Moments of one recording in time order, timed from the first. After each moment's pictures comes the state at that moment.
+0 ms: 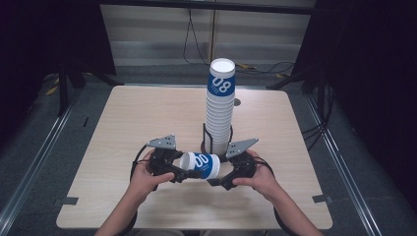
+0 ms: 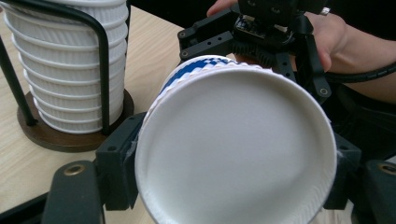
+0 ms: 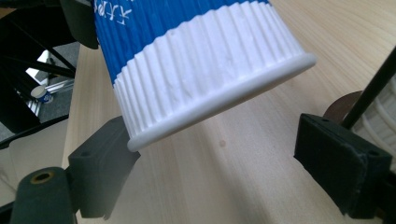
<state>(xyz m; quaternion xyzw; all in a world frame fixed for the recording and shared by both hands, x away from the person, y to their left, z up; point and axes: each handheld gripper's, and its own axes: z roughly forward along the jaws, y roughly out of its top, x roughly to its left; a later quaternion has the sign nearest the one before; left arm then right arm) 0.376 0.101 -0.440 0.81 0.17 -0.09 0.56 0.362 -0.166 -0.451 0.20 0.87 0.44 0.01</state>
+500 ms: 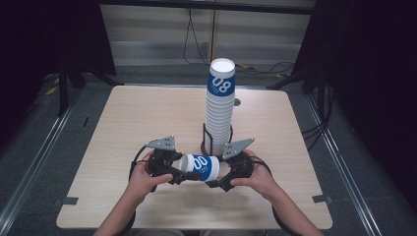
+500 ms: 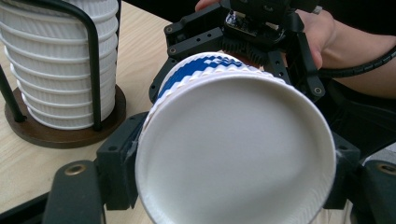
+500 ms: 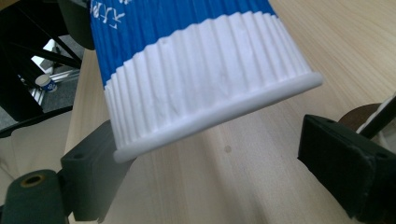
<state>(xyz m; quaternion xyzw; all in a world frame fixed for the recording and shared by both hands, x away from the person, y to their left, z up) 0.375 0.104 -0.441 0.81 0.16 -0.10 0.56 0.363 -0.159 -0.451 0.17 0.88 0.44 0.01</state>
